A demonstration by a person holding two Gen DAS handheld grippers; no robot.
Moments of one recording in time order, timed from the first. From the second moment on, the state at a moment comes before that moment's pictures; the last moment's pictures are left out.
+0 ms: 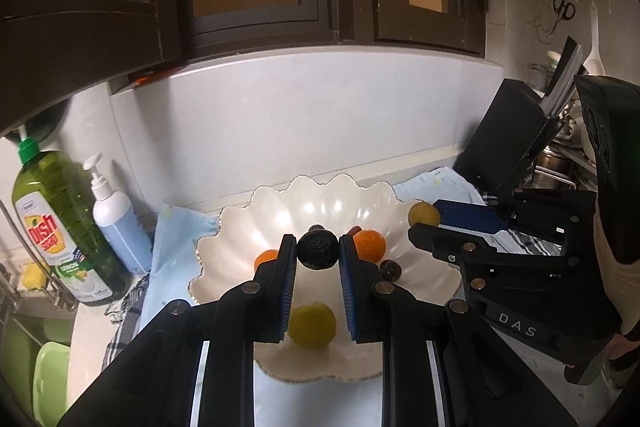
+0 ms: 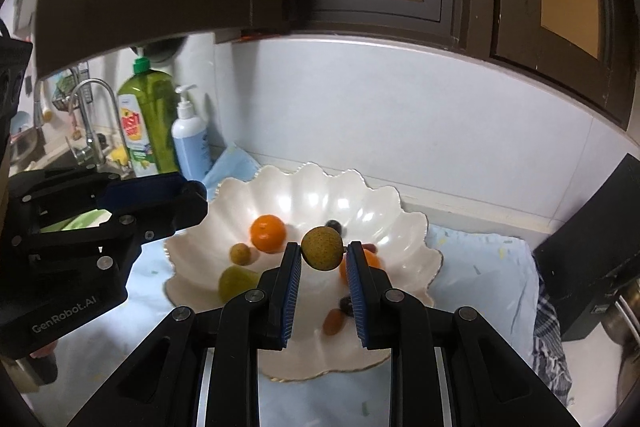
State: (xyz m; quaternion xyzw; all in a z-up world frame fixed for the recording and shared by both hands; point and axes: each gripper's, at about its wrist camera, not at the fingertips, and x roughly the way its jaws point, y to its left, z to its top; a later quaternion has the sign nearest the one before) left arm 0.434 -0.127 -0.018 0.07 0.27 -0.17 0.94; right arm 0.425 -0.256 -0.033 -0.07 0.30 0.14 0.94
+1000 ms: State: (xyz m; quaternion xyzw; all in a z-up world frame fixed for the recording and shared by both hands) left arm 0.512 -0.148 -0.079 0.09 0.37 -0.13 0.92; right arm 0.484 -0.287 -0.080 -0.05 0.37 0.08 0.92
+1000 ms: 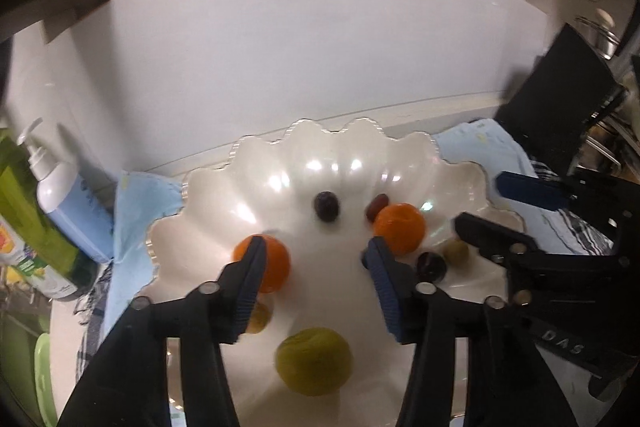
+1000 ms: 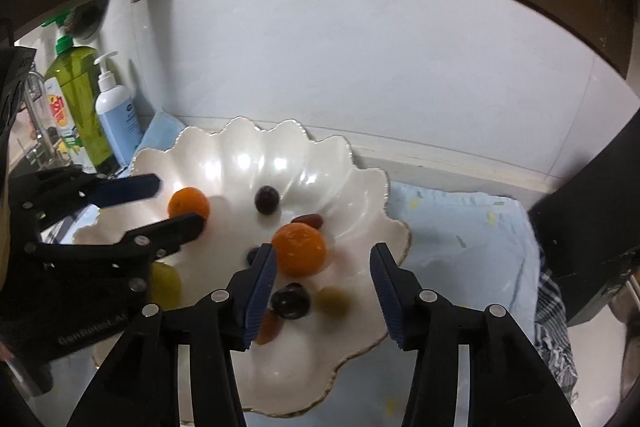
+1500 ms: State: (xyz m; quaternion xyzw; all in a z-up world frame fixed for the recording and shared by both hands) left arm 0.447 -0.100 -0.035 0.07 0.31 -0.03 0.95; right arm 0.430 -0.284 -0.045 -0.02 0.32 0.03 0.95
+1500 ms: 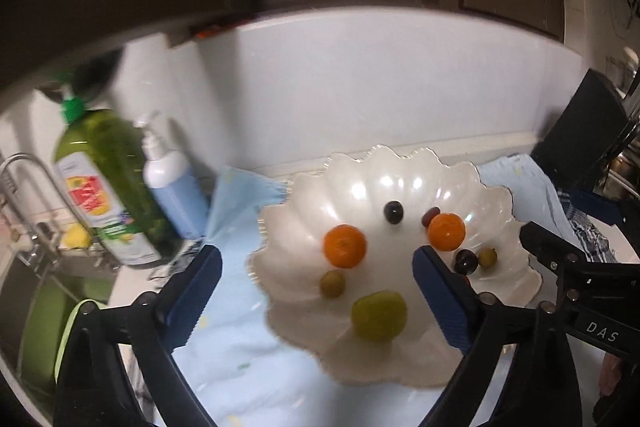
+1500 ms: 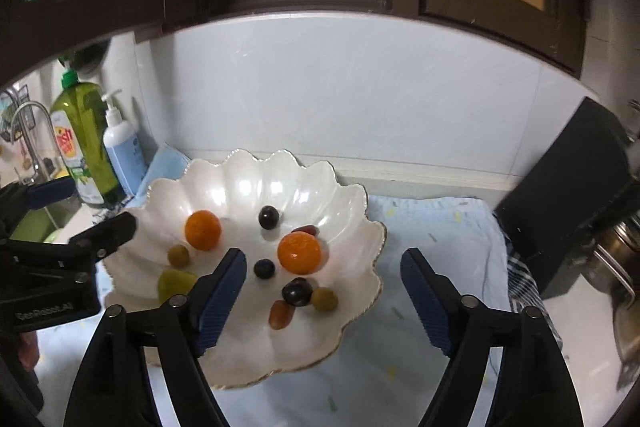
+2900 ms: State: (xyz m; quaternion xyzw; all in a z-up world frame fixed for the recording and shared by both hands) left arm 0.179 -0.050 0.039 0.07 0.18 -0.03 0.98; right arm 0.170 -0.227 0.037 0.01 0.22 0.00 0.98
